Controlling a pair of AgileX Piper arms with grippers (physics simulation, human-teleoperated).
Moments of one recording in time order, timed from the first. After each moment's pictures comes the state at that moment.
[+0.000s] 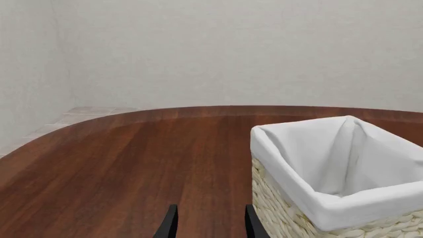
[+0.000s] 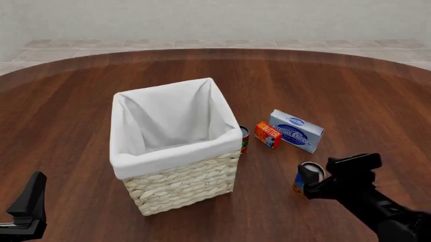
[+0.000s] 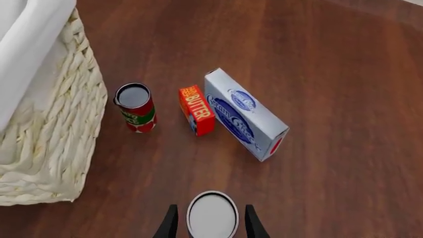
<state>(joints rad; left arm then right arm) 0.05 0.00 0.00 -0.03 0.00 0.22 1.33 -0.19 -0.60 -0.06</state>
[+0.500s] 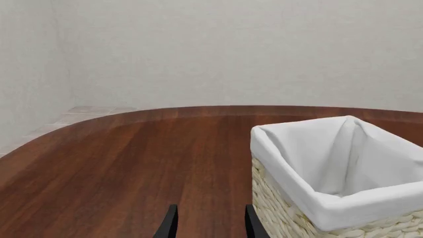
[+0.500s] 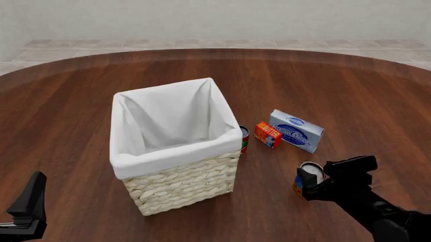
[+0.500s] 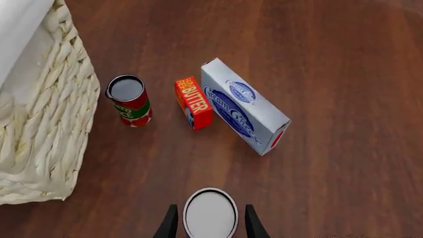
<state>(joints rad) 0.05 0.00 0.00 -0.03 0.00 0.21 1.41 -0.19 -0.66 -0.05</state>
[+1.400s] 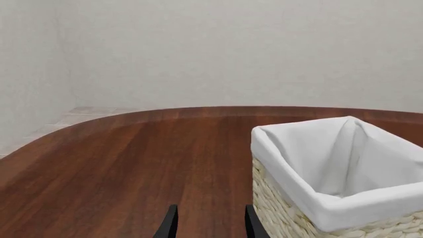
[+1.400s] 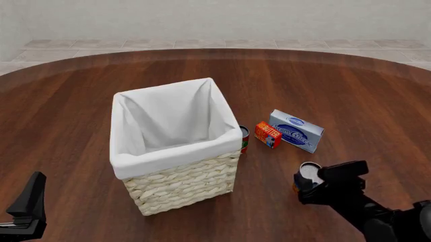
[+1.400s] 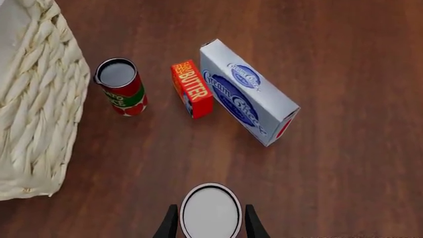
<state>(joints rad) 0.06 0.00 0.00 -0.03 0.00 0.21 1.56 -0.19 -0.76 -0.05</state>
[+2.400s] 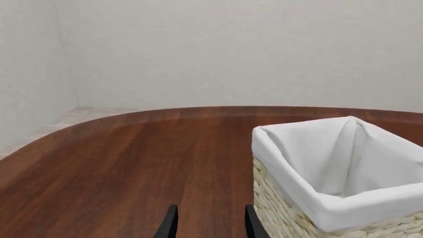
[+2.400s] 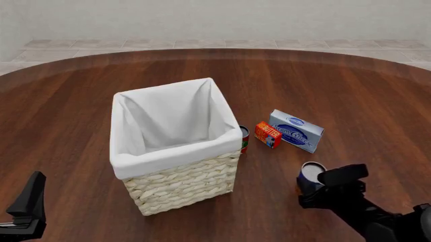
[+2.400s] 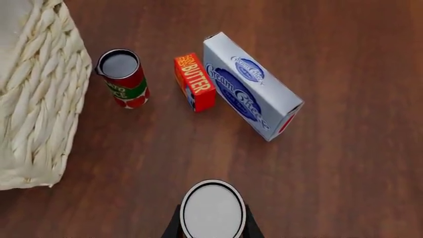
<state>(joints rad) 0.06 0.00 0.00 -0.03 0.00 0.21 1.57 -0.16 -0.78 -0.06</state>
